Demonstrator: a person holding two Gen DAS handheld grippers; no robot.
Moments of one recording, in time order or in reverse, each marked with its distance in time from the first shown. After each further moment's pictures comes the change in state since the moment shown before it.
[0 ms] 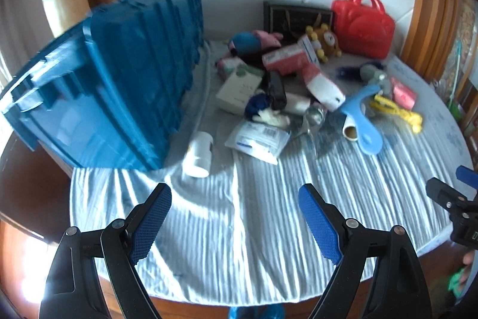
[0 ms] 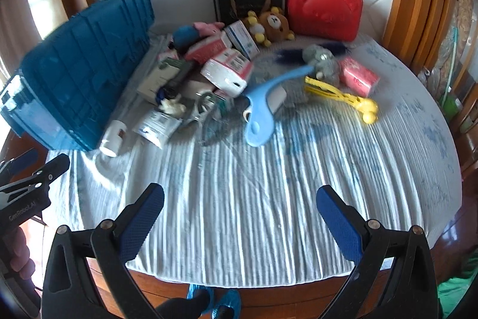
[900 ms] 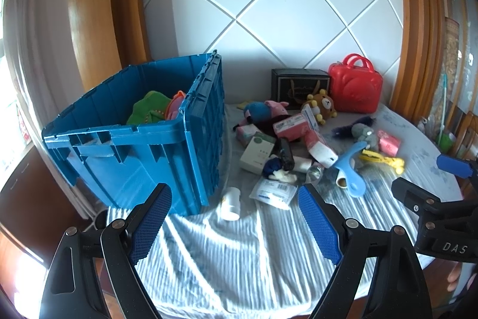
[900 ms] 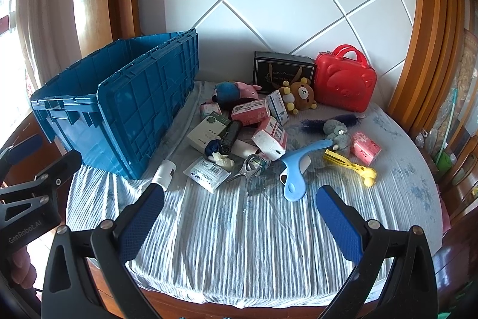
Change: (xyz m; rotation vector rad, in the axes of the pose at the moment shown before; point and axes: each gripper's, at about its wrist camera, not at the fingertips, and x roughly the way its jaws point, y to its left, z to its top) left arm -0.146 0.068 0.004 -0.021 -0.296 0.002; right arm -0.121 0.111 0.020 -0.150 -0.238 0.013
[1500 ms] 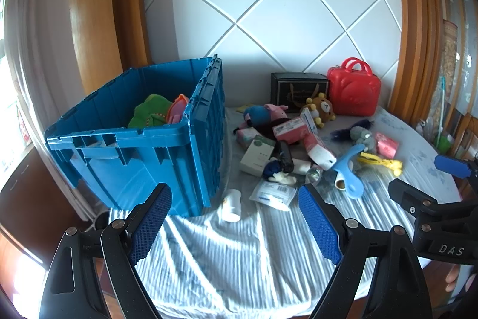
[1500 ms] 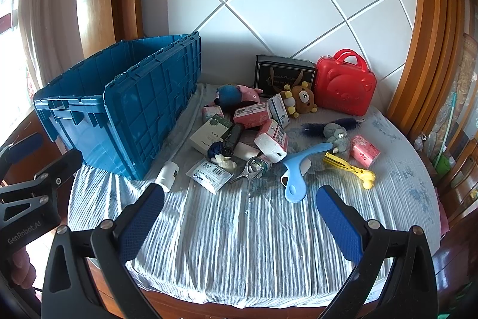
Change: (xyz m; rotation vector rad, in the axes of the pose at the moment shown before) left arm -0.012 0.006 0.001 -0.002 -0.015 -0.009; right arm -0.010 0.008 0.001 -0.010 -0.014 -0.001
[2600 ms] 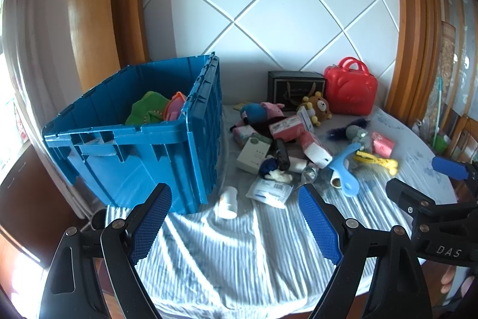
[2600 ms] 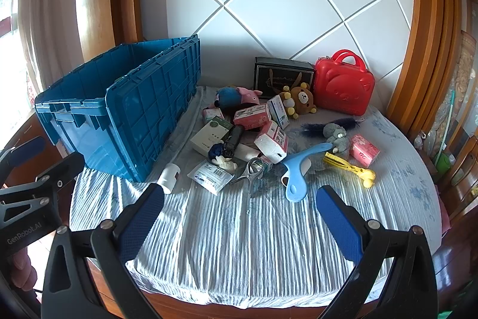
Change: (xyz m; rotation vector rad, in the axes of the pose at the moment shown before) left arm -0.005 0.001 -0.001 -0.007 0.018 -0.018; right arm -0.006 -0.001 -0.001 0.011 -0.017 0.007
